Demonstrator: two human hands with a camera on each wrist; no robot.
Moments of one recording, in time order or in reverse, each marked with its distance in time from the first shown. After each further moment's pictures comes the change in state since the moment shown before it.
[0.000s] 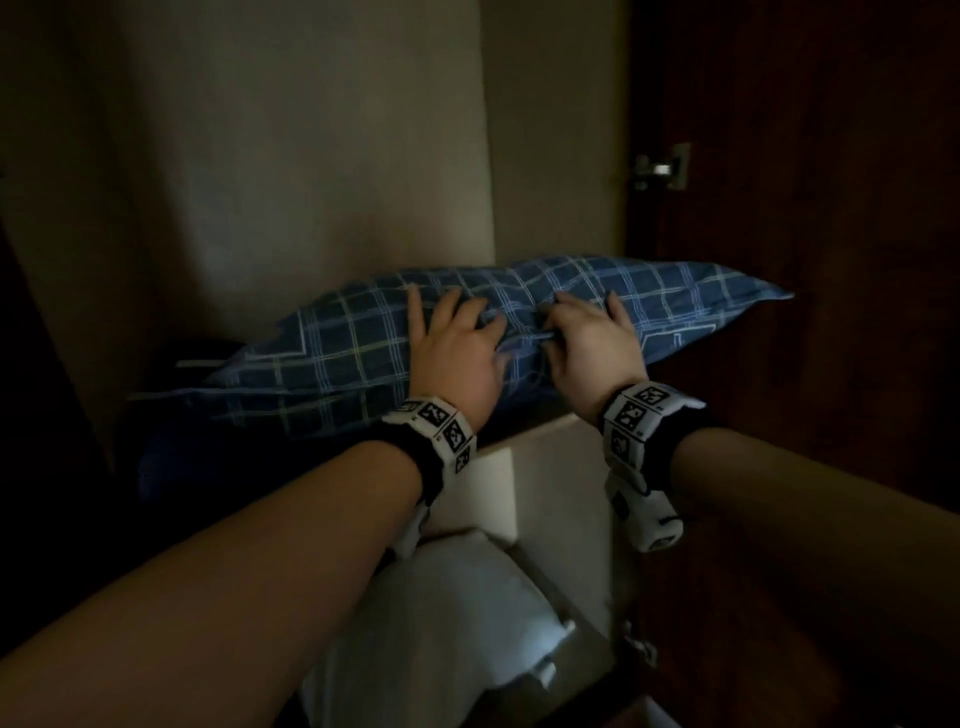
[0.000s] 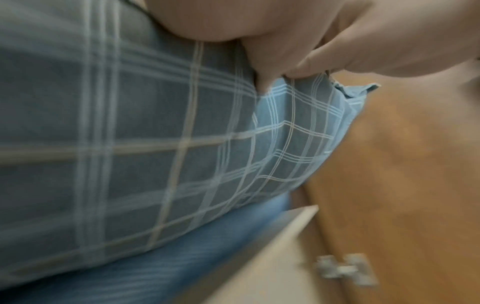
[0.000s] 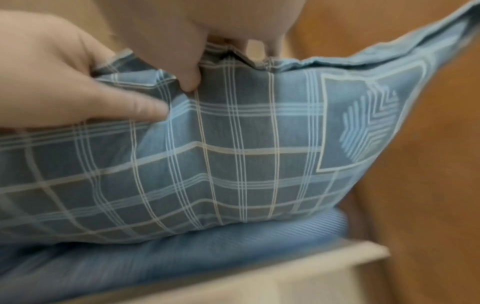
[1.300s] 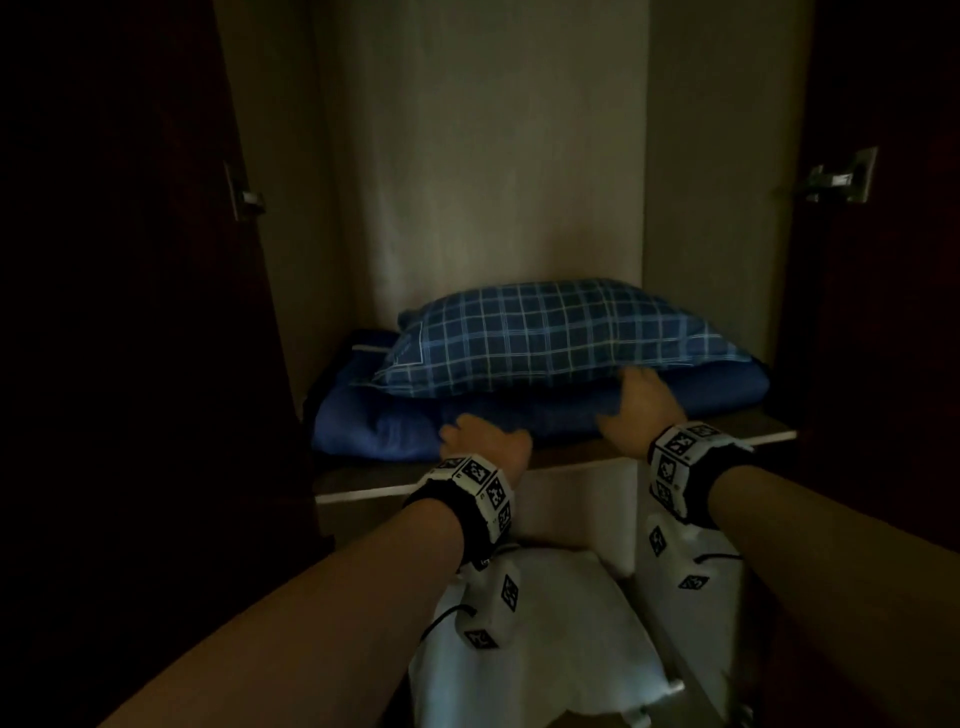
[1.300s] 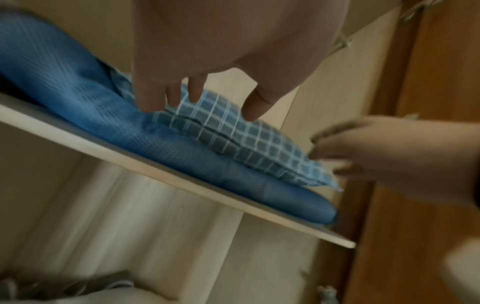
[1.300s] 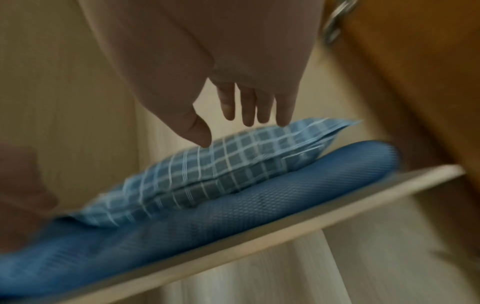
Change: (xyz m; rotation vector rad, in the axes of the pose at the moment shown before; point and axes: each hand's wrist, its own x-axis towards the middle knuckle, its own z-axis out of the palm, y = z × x) left_hand -0.073 -0.013 -0.009 -0.381 -0.303 -1.205; right_hand 0.013 0.005 0.081 0.275 -0.449 0.124
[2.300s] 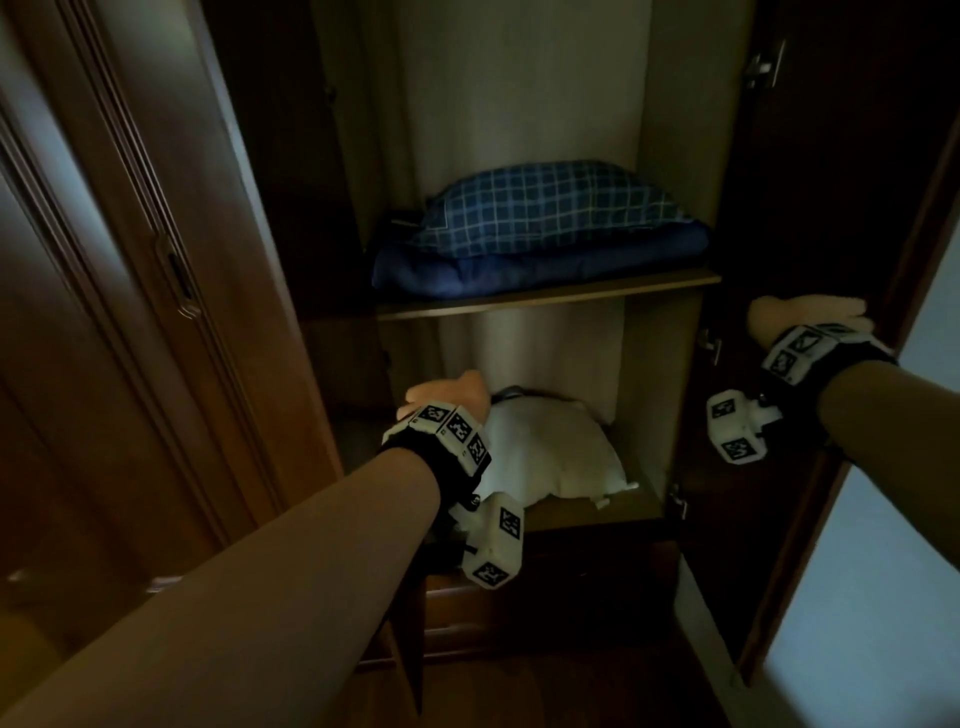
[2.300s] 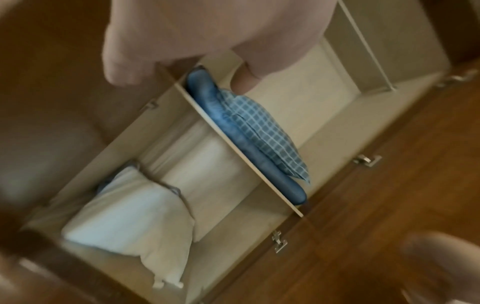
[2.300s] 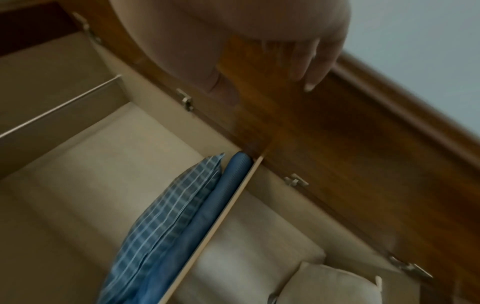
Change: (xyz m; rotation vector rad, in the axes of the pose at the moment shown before) left_hand -0.305 -0.093 -0.081 0.020 -0.023 -0.299; right_hand -0.247 0.078 -0.144 0.380 0.389 0.974
